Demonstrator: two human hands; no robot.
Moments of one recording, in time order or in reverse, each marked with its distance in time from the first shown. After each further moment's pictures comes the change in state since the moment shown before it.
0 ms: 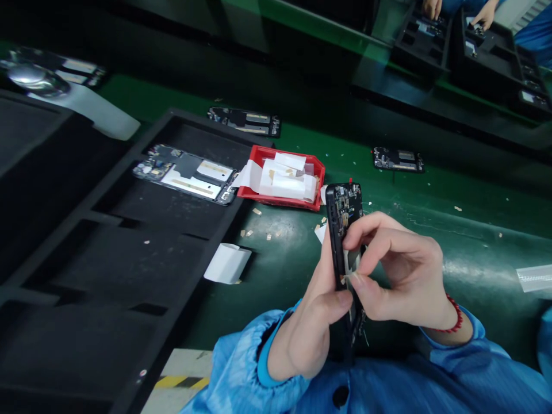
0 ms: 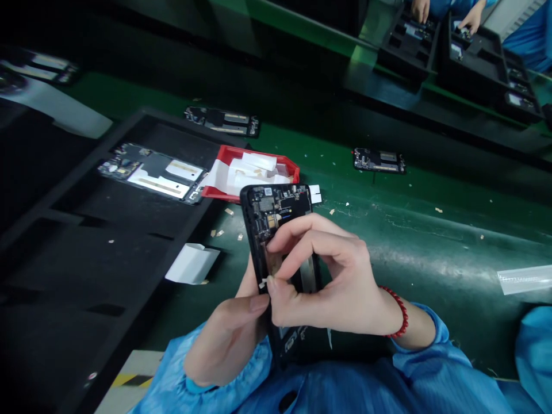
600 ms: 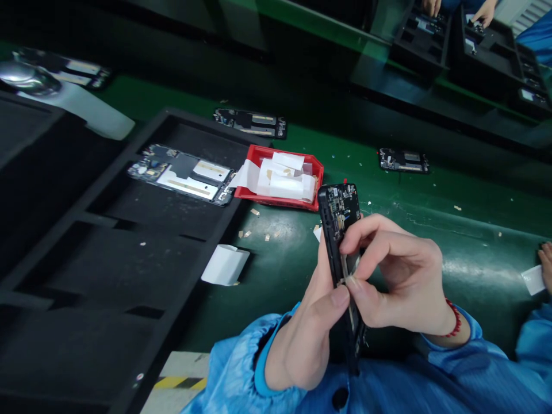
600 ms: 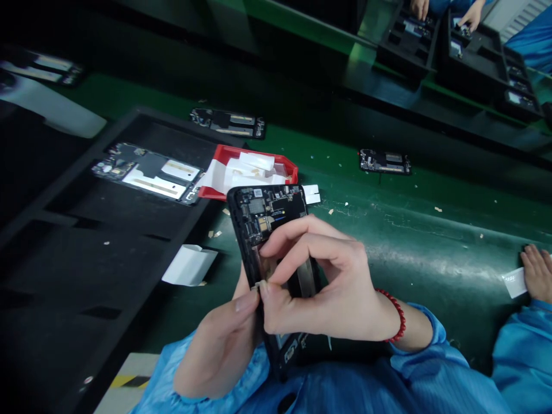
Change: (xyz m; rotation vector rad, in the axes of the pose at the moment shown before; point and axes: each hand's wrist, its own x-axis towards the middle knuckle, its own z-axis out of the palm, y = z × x) left_hand -0.001 -0.002 0.001 -0.251 -0.141 0.055; right_hand 0.000 0.001 0.004 0.058 0.043 -0.029
